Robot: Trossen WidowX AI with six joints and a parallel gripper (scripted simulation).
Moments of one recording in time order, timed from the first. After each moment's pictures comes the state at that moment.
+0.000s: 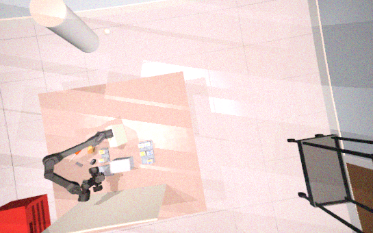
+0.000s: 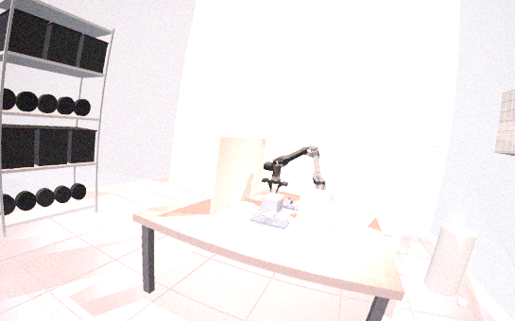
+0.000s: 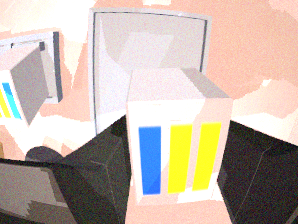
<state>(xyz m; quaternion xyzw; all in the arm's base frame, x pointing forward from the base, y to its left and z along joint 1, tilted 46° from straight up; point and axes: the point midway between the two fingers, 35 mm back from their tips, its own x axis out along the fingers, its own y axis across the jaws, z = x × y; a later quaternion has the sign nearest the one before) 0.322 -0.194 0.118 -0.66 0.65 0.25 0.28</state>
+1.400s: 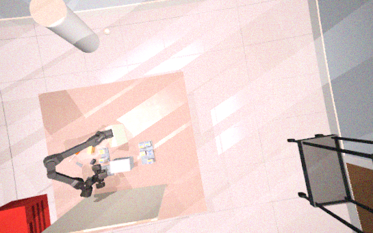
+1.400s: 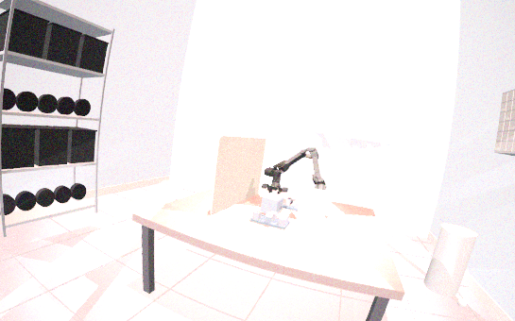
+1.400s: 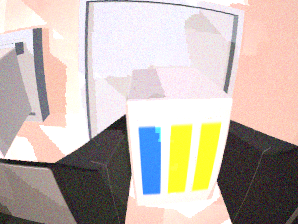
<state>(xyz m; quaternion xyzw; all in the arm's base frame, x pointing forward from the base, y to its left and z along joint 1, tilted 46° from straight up) 0.317 -0.226 0.091 -0.66 0.65 0.25 0.28</state>
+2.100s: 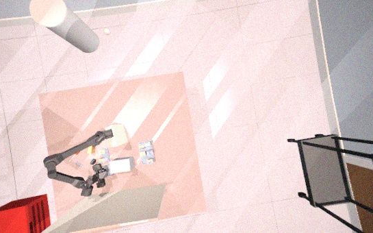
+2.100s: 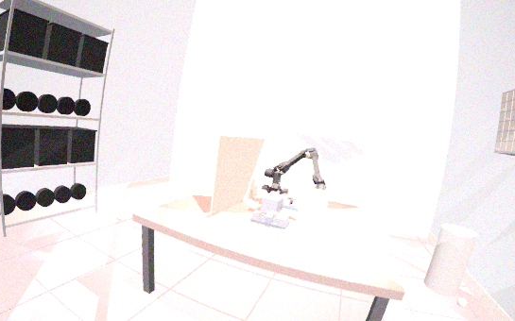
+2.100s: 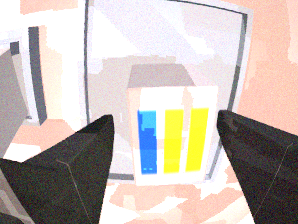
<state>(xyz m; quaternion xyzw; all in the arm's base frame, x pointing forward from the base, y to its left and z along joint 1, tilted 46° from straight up) 0.316 -0.233 0.085 -0.66 0.65 0.25 0.28</state>
